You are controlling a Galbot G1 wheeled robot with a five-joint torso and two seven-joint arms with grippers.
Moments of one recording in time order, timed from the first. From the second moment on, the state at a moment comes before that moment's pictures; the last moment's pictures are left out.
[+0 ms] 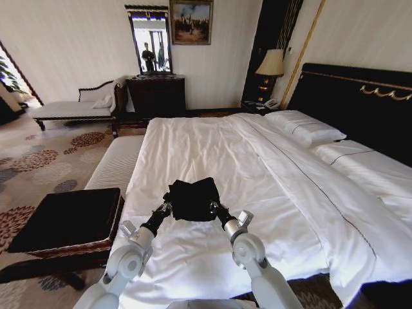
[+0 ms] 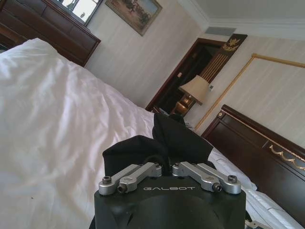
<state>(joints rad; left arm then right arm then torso) 1.44 -1.06 -0.35 -2.12 -1.03 0.09 -0.05 -1.29 1.36 0.20 2.02 0.77 -0.31 0.27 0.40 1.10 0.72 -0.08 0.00</state>
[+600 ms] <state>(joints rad) 1.45 -1.06 -0.36 -2.13 -1.03 0.08 -0.06 -1.29 1.36 0.19 2.03 0.76 -0.32 0.27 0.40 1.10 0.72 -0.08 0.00</state>
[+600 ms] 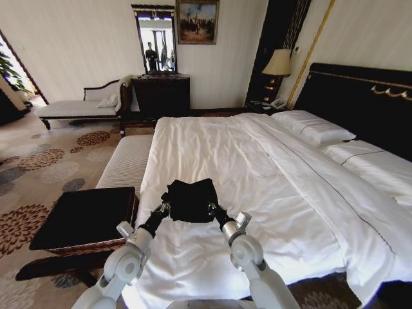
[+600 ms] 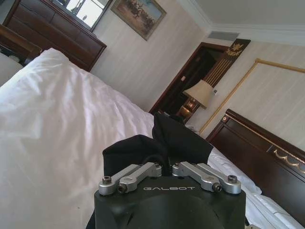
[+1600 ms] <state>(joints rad) 1.48 -1.05 -0.39 -2.16 -1.04 0.08 -0.06 -1.28 1.37 0.16 2.01 0.72 -0.34 0.27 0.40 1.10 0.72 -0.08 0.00</state>
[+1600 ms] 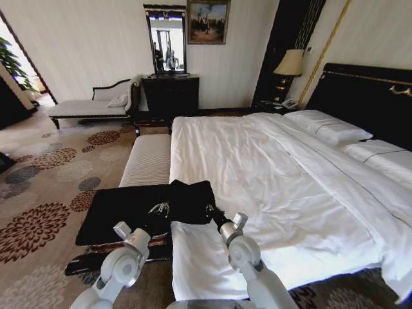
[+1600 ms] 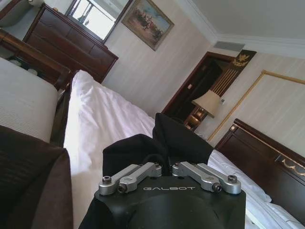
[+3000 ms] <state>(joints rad) 1.45 -1.03 -0.45 -2.09 -1.06 0.09 -0.14 -1.03 1.38 -0.08 1.86 0.85 -0.37 0.35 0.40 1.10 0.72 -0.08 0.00</state>
